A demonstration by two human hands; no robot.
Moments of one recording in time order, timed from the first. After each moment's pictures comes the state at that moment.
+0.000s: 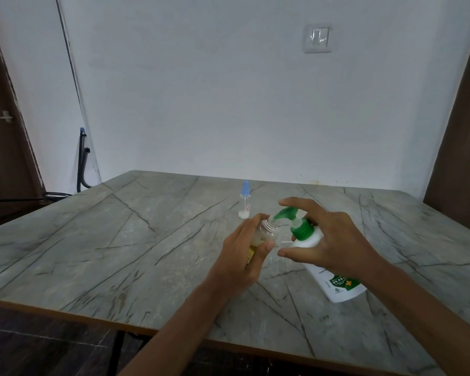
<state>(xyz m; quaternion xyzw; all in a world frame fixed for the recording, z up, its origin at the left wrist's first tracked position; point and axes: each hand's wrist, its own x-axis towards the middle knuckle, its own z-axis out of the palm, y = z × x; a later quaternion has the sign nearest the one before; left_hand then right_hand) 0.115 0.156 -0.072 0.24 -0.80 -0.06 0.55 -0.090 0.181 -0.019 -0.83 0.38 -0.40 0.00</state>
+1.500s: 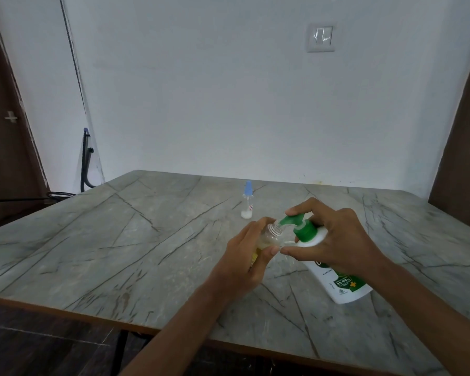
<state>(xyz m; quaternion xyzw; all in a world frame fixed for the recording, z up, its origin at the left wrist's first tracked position) 0.117 0.160 -0.072 0.24 -0.81 -0.07 0.53 -0.088 0.184 -0.015 -0.82 0.36 -0.43 0.04</state>
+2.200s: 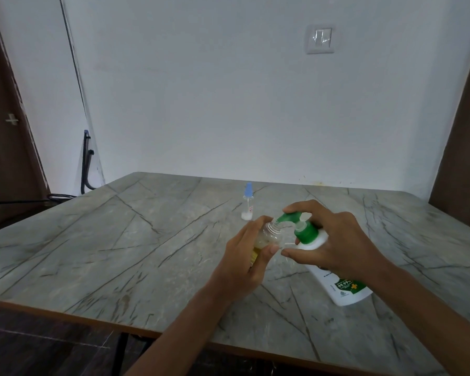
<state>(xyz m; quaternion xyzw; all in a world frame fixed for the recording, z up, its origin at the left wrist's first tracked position) 0.116 0.158 -0.072 0.24 -0.80 -0.07 0.54 -0.089 0.181 -0.018 -0.83 0.38 -0.41 0.02</state>
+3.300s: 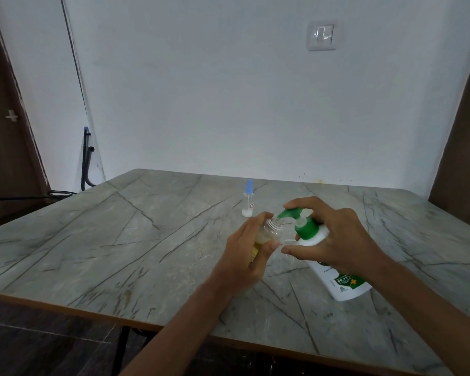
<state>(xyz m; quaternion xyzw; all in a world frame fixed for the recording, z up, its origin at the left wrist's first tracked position) 0.115 0.159 -0.070 0.24 -0.80 -0.05 0.55 -0.089 0.182 -0.018 -0.83 0.38 -0.41 0.02</state>
